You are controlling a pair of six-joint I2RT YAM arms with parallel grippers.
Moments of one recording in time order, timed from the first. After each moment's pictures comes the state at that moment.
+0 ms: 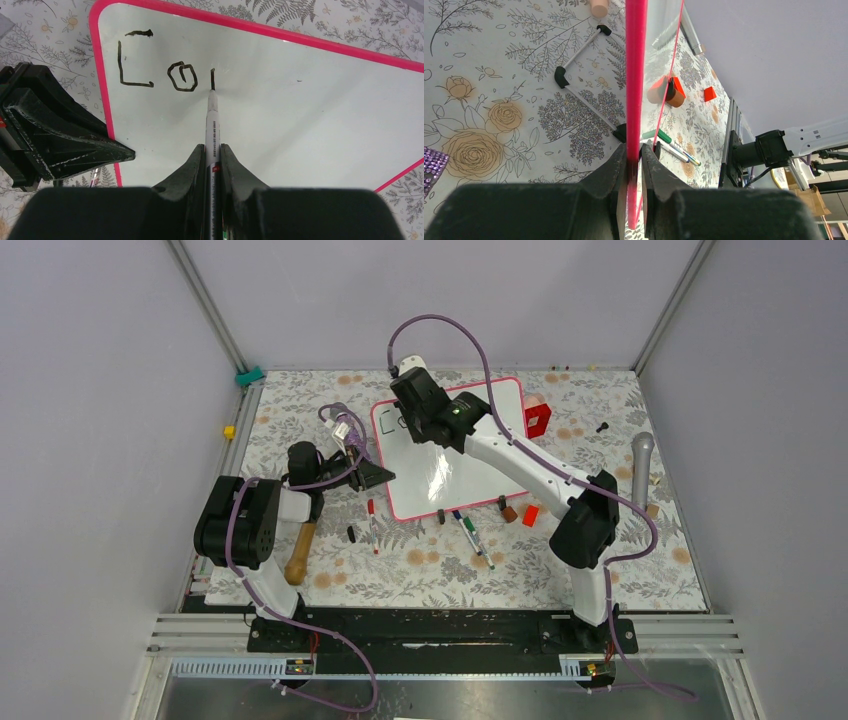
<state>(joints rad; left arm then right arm) -0.10 1.74 0.59 0.94 1.01 -0.64 0.84 1.98 2.01 -0.80 0.40 0.19</state>
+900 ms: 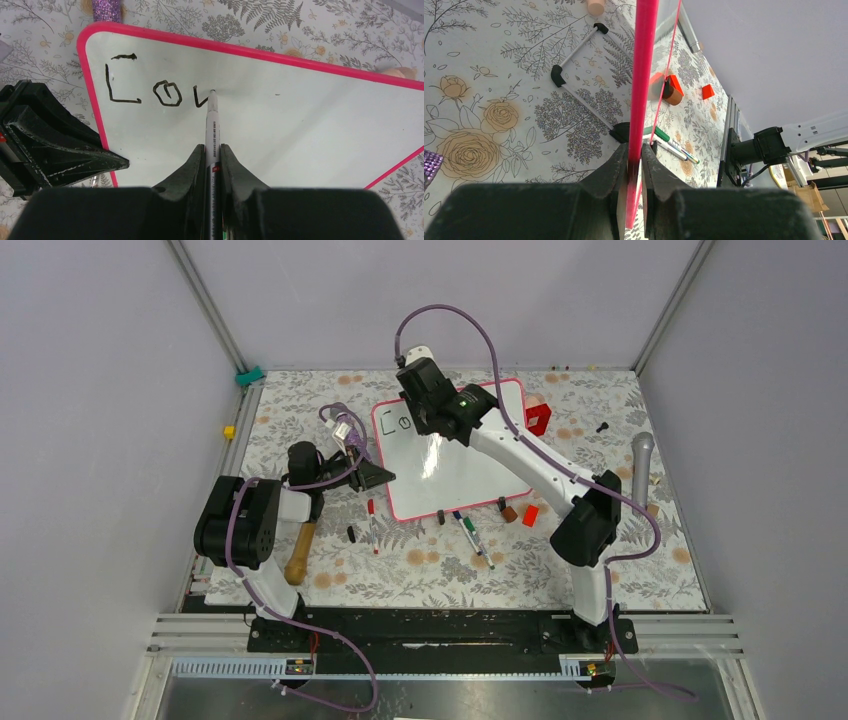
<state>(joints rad) -0.10 1.74 0.59 0.94 1.02 -0.64 0.82 1.98 2.05 -0.83 0.40 0.20</state>
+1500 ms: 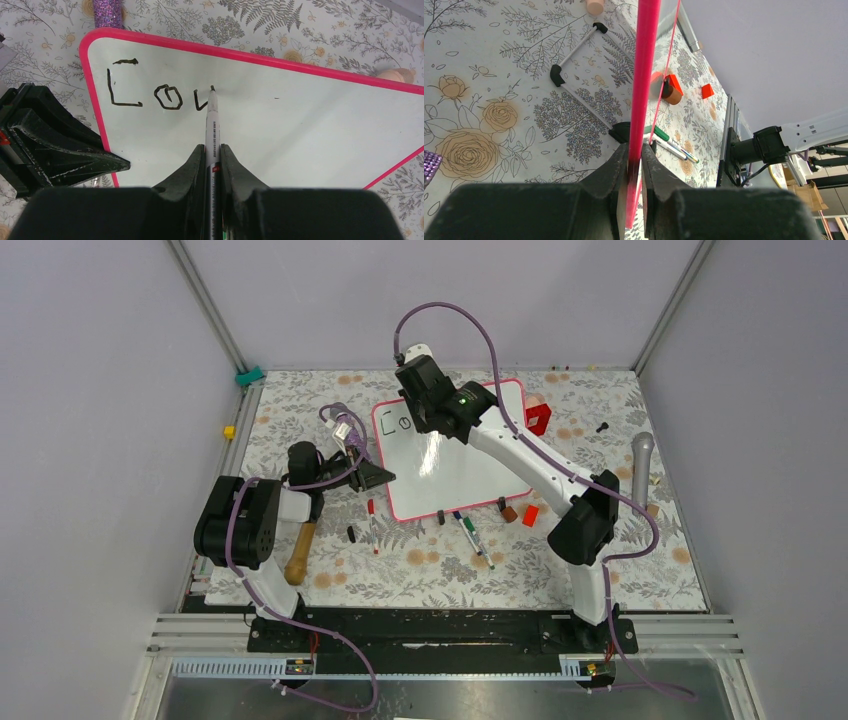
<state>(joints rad) -0.10 1.74 0.59 0.94 1.02 -0.64 0.82 2.00 2.10 -0.86 0.40 0.20</state>
